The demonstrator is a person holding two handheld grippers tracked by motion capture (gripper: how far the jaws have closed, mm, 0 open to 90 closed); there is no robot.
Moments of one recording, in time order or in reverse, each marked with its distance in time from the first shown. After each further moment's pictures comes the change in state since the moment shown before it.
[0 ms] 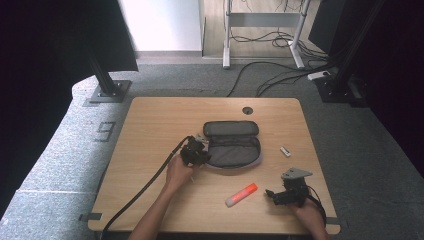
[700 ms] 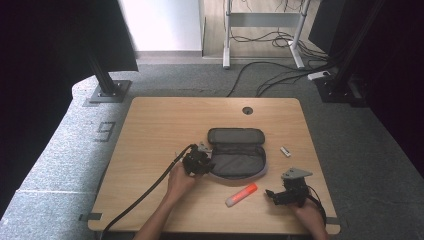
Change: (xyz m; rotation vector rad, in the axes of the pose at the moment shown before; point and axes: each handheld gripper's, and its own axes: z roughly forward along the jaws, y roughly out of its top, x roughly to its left) left arm -0.028 -0.010 -0.008 -0.027 -0.006 0.042; right arm 0.000 0.000 0.000 0.000 0.000 0.000
